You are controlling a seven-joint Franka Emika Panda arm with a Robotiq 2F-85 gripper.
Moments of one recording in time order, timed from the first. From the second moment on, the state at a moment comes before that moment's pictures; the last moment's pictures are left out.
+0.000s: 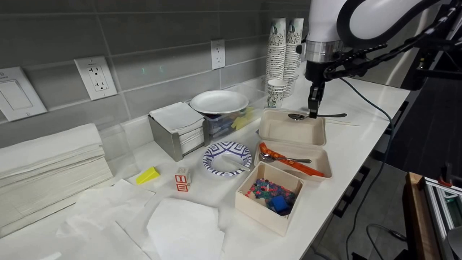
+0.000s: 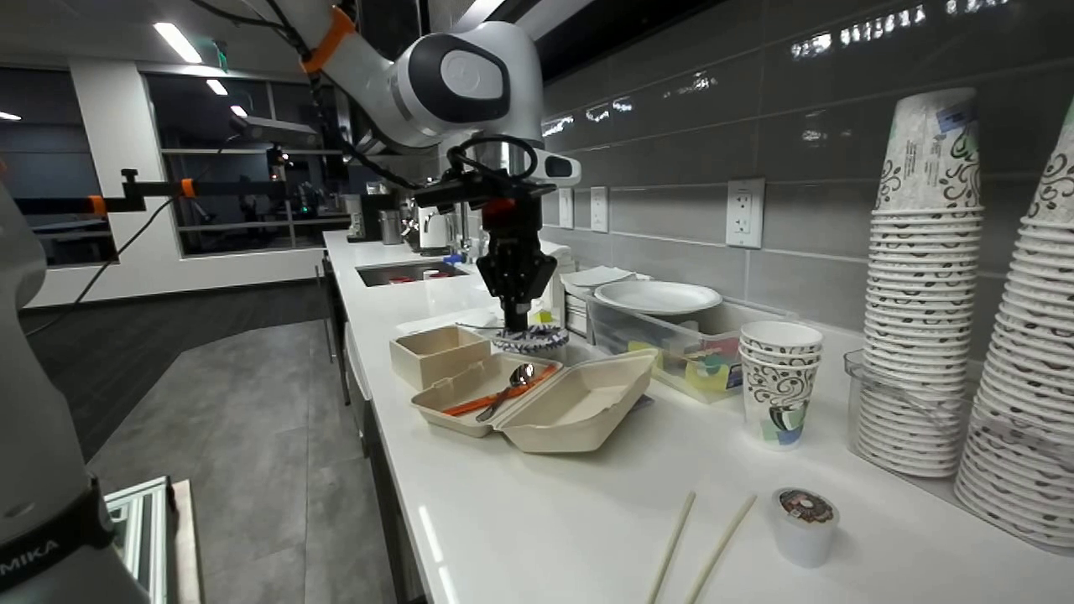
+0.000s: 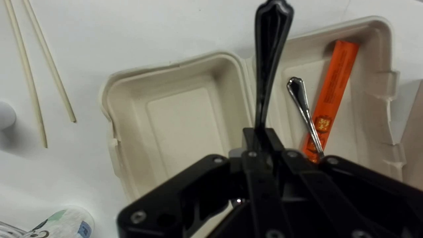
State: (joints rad) arm -0.03 -0.14 -0.07 -2.36 -0.16 2.17 -0.11
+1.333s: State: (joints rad) arm 0.04 0.10 0.03 -2.36 -0.07 2.49 -0.14
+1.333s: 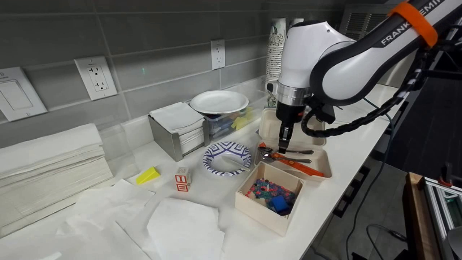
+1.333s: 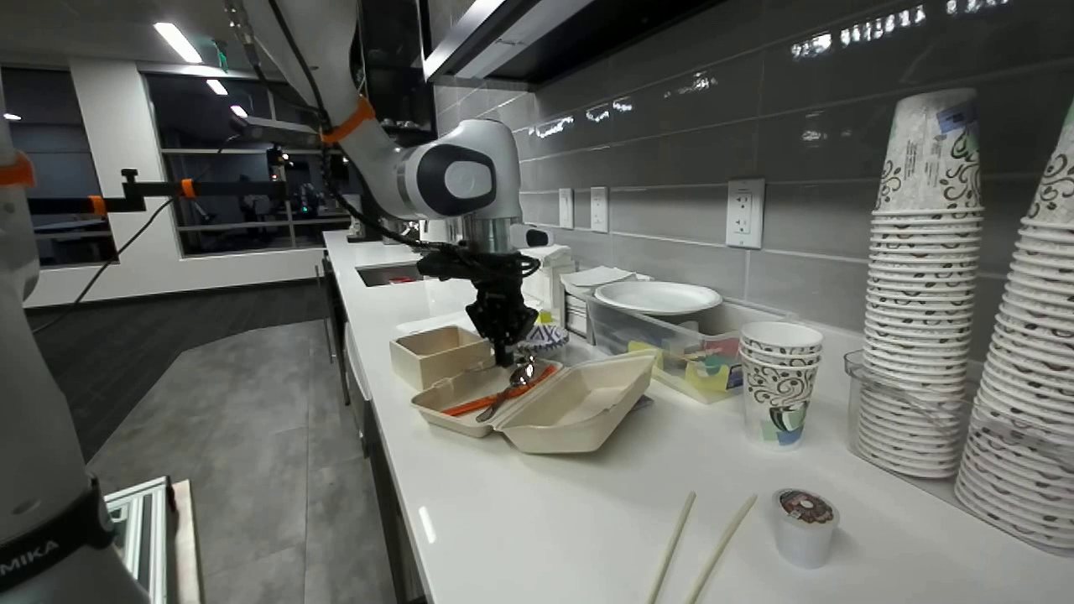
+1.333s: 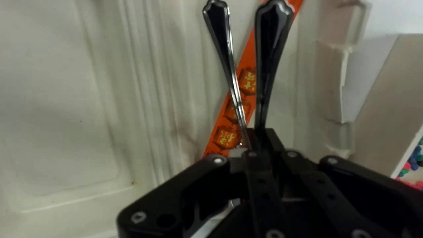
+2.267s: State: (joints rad) arm 0.00 0.12 0.04 -2.38 0.00 2.56 -0.37
